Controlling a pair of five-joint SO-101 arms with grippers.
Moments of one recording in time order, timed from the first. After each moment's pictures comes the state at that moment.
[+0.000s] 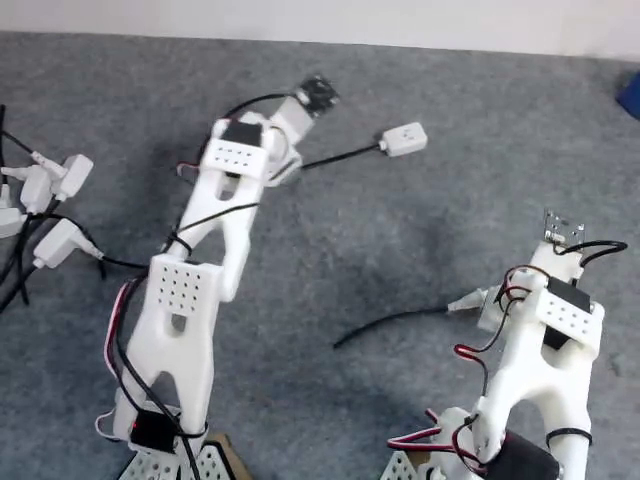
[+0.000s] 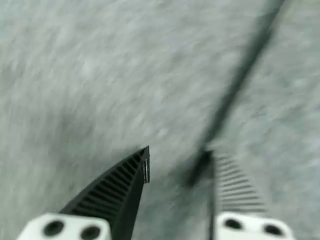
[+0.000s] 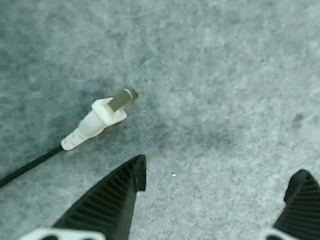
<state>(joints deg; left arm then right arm) 7.5 65.7 -52.0 59.1 -35.4 24.5 -24.8 53.5 54.5 11.0</state>
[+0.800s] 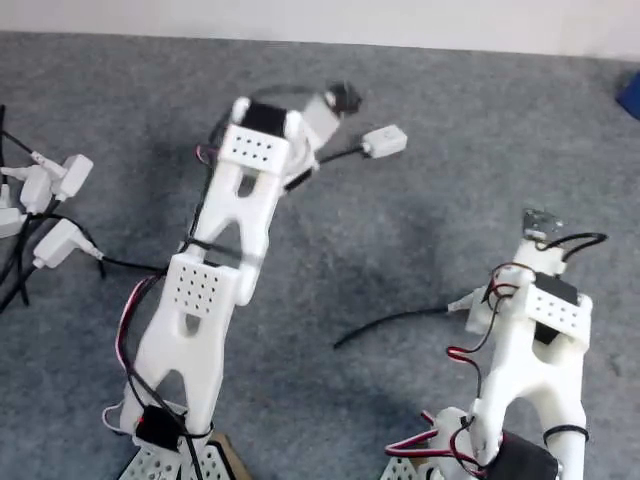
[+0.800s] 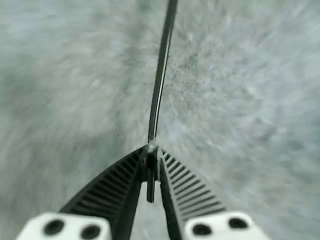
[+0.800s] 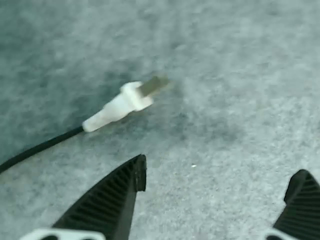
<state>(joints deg) 11.6 56.8 -74.9 99.7 -23.4 19.3 -24.8 53.5 58.3 12.0</state>
